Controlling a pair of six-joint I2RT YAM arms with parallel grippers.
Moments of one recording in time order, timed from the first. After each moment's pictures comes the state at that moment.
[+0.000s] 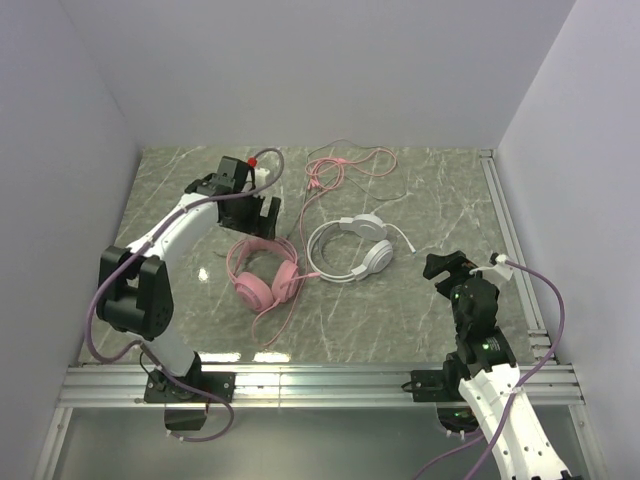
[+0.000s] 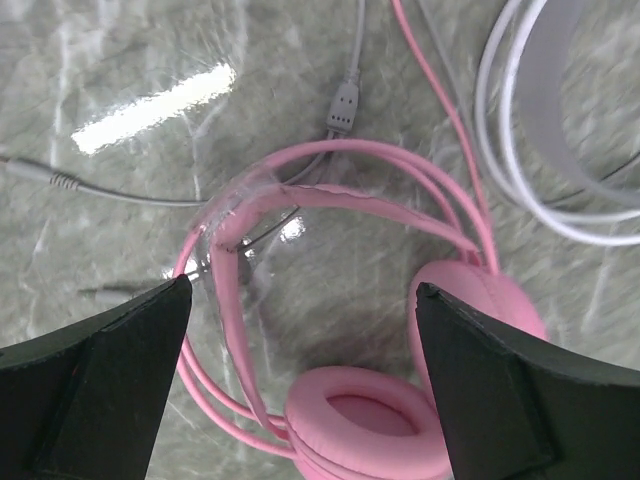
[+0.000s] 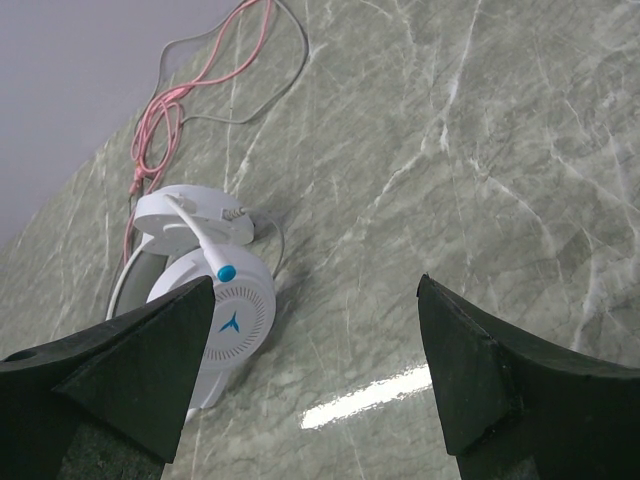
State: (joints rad) left arm -0.30 1.65 1.33 -0.71 0.16 -0.03; right arm 0.16 0.33 0.20 -0.15 0.26 0.71
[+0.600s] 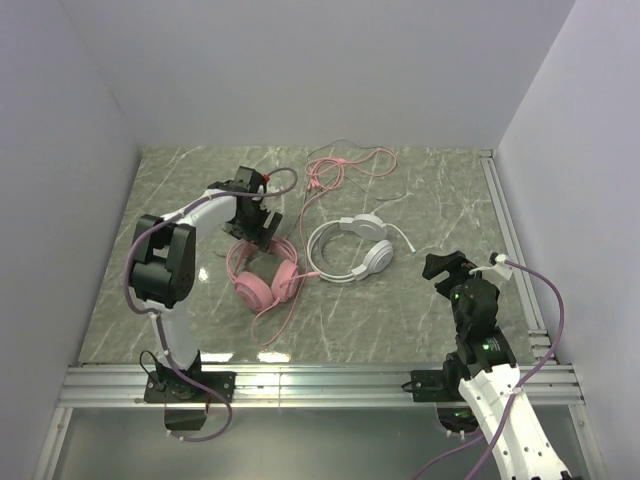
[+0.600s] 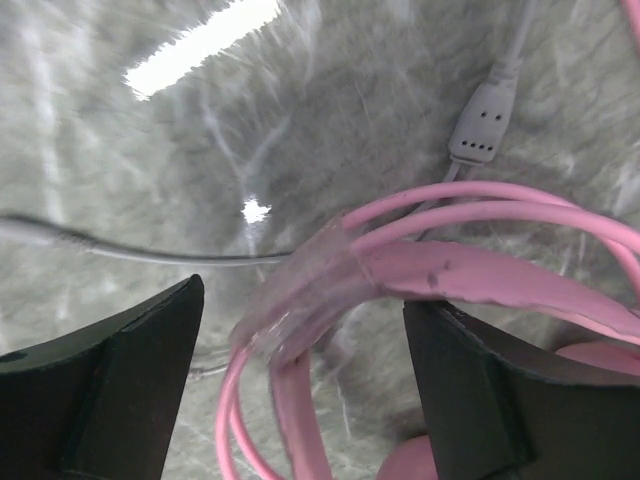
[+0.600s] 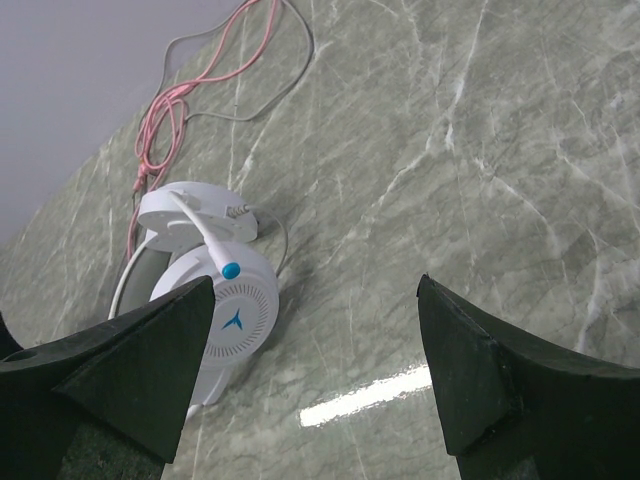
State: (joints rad) left arm -0.30 1.90 1.36 -0.66 0.05 0.14; right arm 0.16 0.32 0.20 -0.15 0.25 0.70
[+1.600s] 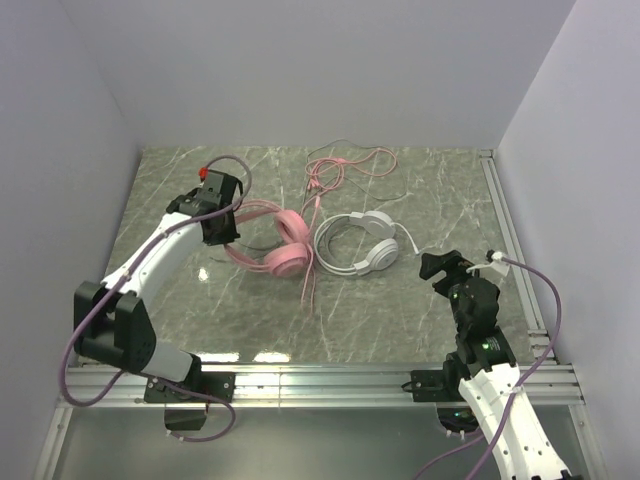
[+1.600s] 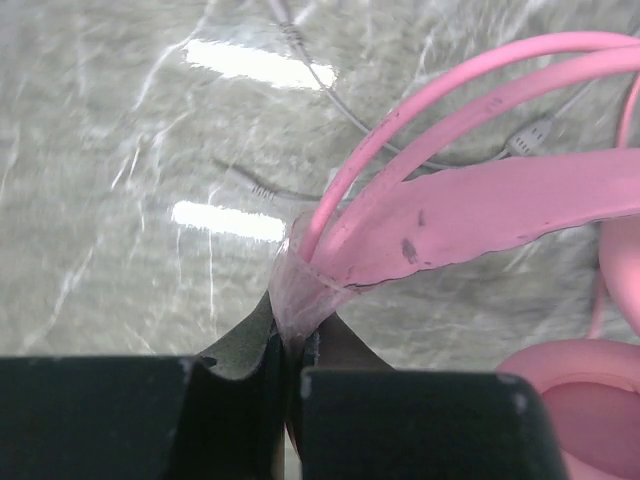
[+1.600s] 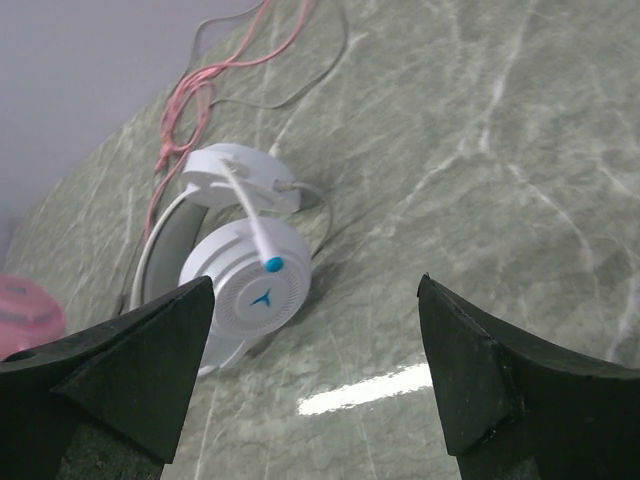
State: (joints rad) left arm -0.30 1.45 1.19 -0.78 -0.26 -0.44; right arm 0.16 0.33 0.20 -0.12 0.19 0.68
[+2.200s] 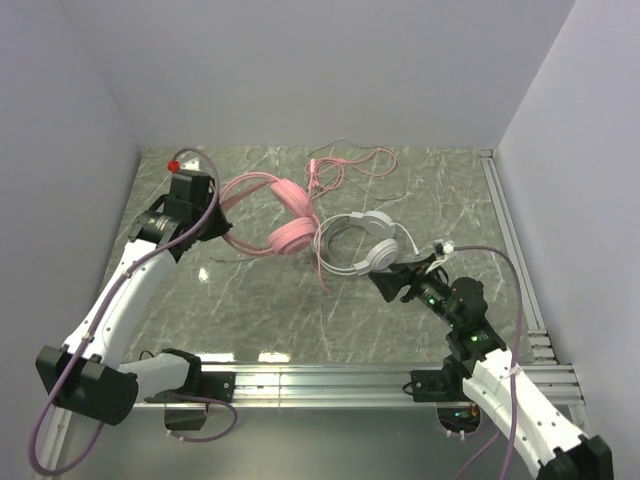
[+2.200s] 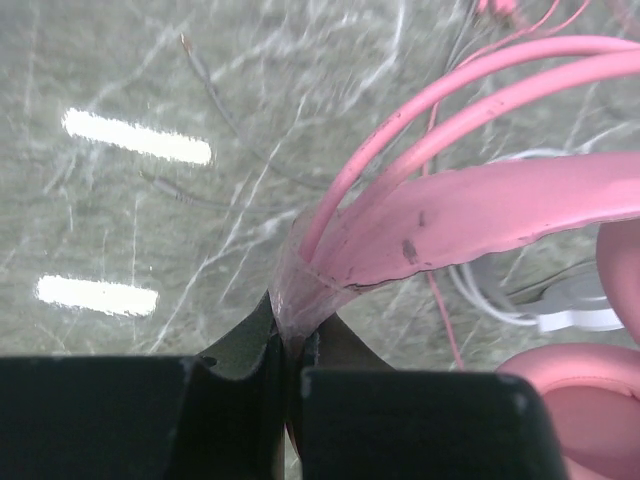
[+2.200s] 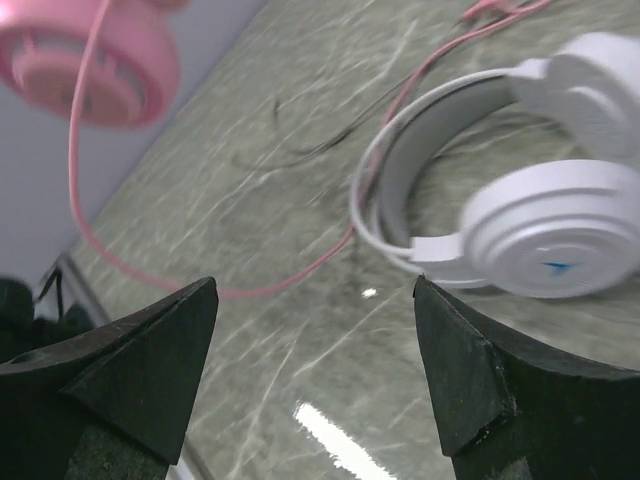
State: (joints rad) left arm -0.29 1.18 1.19 -0.77 -0.15 -0.59; right arm 0.37 0.48 0.16 0.24 -0.32 0.54
